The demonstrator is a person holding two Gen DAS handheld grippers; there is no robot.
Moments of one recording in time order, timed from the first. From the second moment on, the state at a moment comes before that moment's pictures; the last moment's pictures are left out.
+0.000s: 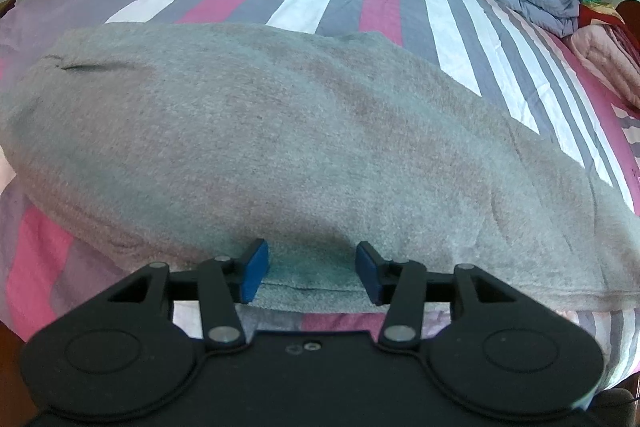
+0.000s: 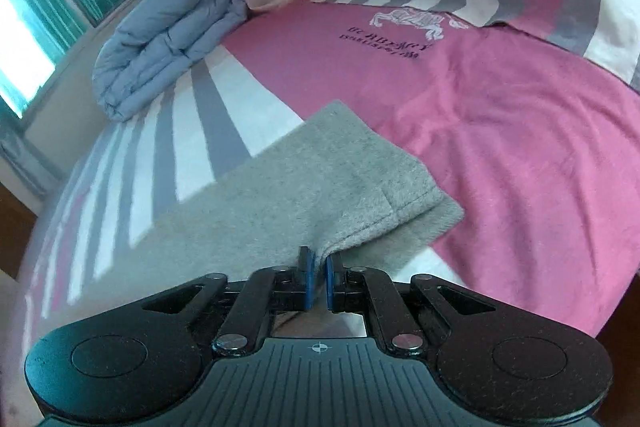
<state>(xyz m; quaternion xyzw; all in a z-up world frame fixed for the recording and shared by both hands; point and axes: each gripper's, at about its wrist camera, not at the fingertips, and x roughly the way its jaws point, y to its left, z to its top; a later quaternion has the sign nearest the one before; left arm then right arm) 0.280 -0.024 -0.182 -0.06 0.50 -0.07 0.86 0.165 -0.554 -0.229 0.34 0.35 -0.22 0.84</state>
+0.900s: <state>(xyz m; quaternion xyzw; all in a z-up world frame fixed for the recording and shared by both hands) 0.281 0.001 -0.176 -0.03 0.49 -0.05 0.87 0.202 -0.438 -0.263 0.50 0.37 -0.08 0.78</state>
